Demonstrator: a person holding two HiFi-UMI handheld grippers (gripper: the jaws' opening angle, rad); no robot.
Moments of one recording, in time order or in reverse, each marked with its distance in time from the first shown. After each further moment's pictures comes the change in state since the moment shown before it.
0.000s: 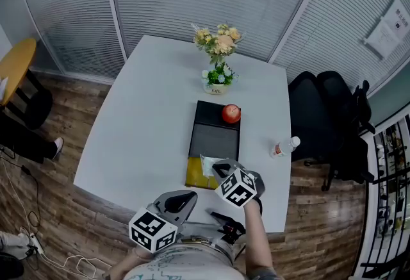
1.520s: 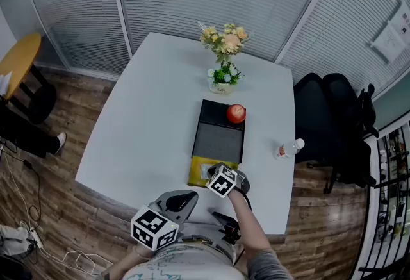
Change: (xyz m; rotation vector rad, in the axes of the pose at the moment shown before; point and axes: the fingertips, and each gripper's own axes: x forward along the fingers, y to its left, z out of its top) left arm 0.003 0.008 -0.011 -0.017 0.034 0.023; right arm 0.118 0.029 -0.071 0.031 0.184 0.136
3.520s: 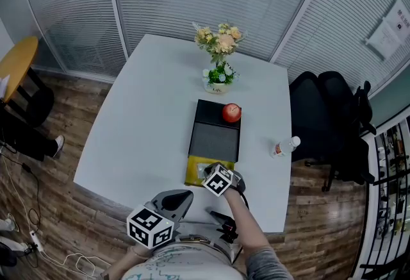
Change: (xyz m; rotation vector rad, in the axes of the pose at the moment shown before) left arm -0.003 0.003 -0.006 -0.038 0.004 0.004; right arm 0.003 0.000 -0.001 0.070 -0.015 -0.020
